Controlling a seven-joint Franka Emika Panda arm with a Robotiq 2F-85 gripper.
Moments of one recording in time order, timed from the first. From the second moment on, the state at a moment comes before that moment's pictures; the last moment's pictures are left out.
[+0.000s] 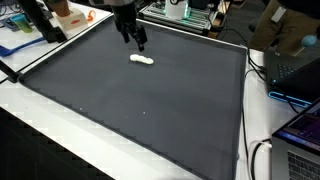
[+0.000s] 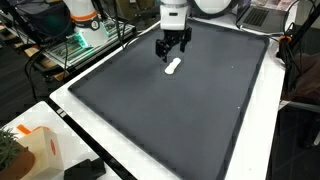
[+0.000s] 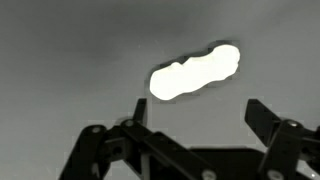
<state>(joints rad) -0.53 0.88 0.85 -1.50 2.51 4.22 -2.41</state>
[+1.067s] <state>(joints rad) -1.03 0.44 1.37 -2.05 2.51 3.98 -2.44</state>
